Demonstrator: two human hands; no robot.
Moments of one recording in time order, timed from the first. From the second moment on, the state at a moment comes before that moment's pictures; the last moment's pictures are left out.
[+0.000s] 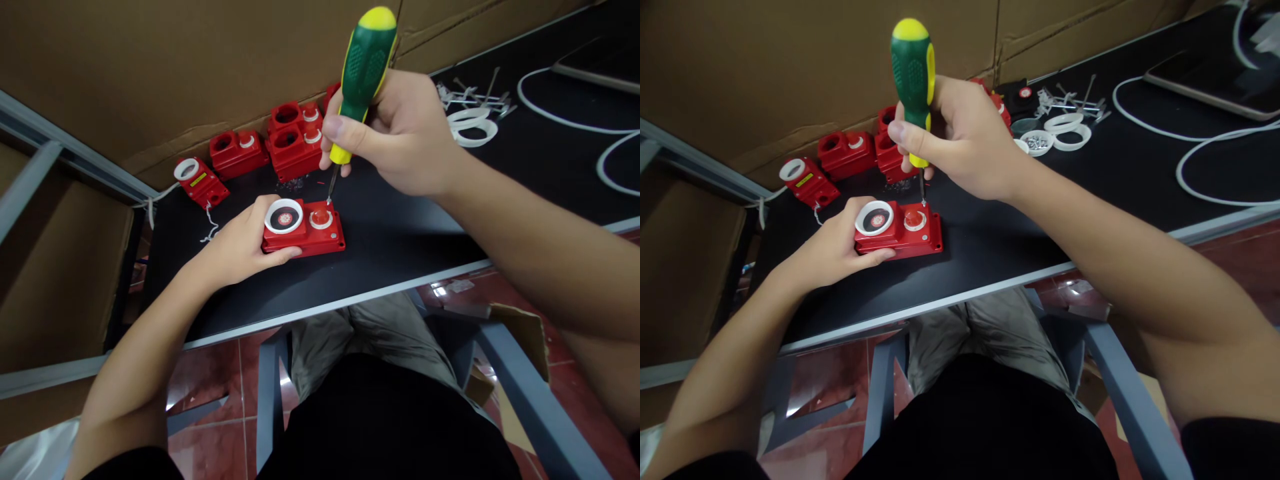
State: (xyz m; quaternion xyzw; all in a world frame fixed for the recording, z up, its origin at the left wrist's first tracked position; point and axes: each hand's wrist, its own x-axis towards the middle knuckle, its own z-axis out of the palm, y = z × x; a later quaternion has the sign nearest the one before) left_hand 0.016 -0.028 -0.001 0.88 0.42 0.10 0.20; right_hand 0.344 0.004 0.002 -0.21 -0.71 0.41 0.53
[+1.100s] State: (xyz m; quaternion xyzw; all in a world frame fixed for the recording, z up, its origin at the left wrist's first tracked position) left_hand 0.017 -0.030 0.003 0.88 0.42 0.09 0.21; right_hand 0.348 0.002 0.012 -0.22 -0.70 0.34 0.59
